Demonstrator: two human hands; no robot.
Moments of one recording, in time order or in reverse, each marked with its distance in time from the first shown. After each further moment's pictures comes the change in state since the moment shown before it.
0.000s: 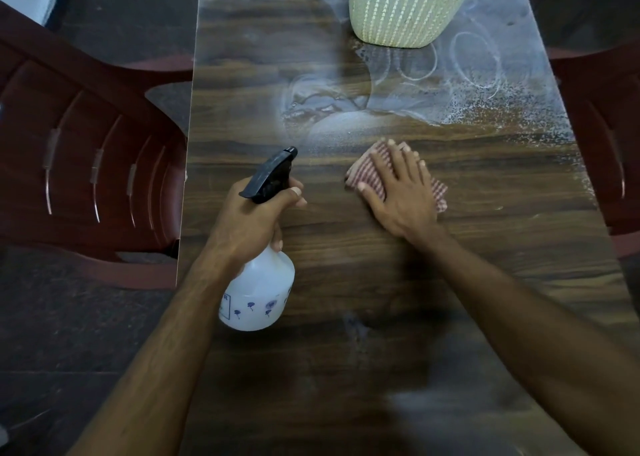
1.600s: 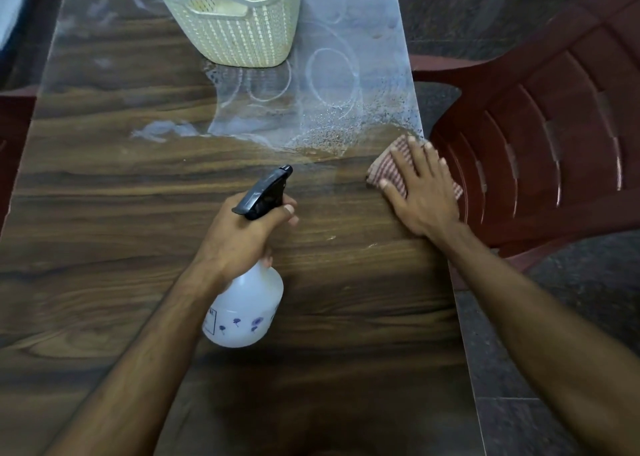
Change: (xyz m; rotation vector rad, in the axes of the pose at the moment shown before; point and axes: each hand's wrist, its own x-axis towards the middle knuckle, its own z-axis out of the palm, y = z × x) left_hand 0.038 0.083 0.276 0.072 -0.026 -0.022; right_hand 0.013 0.324 -0.039 0.063 0.021 0.001
